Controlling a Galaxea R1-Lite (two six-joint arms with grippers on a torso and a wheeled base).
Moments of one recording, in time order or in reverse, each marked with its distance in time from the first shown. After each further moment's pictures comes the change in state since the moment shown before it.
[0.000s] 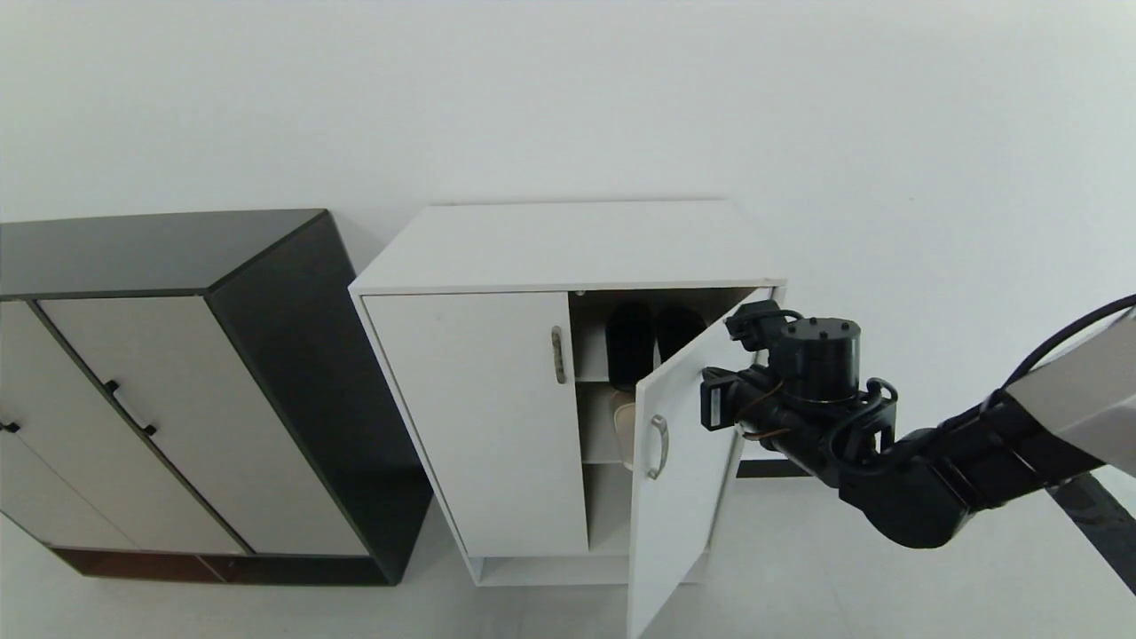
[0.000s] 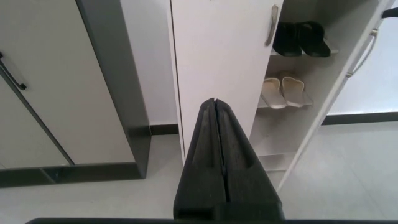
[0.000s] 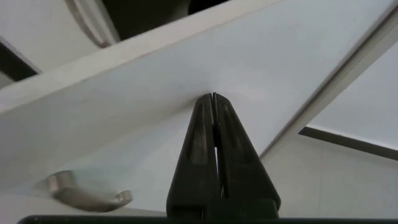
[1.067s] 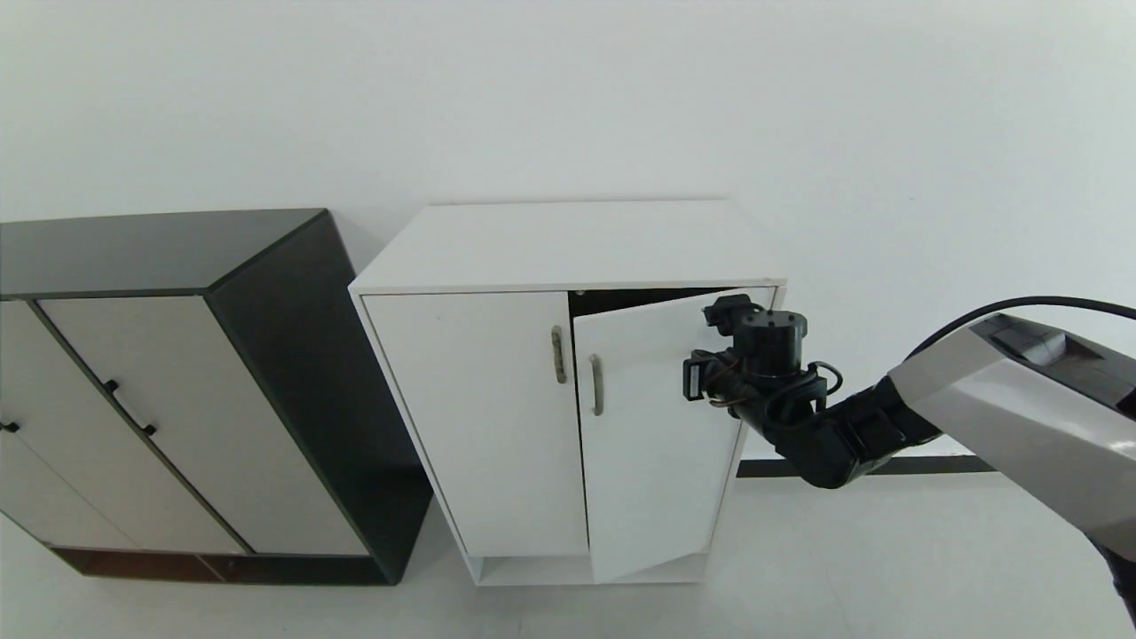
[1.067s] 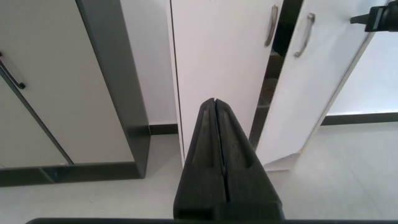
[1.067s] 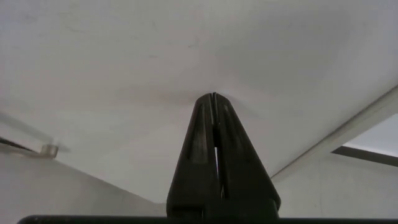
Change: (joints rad) left arm 0.000 0.000 0.000 0.000 0.000 -0.006; right arm -0.074 0.254 -0.344 0.057 -0.001 0.000
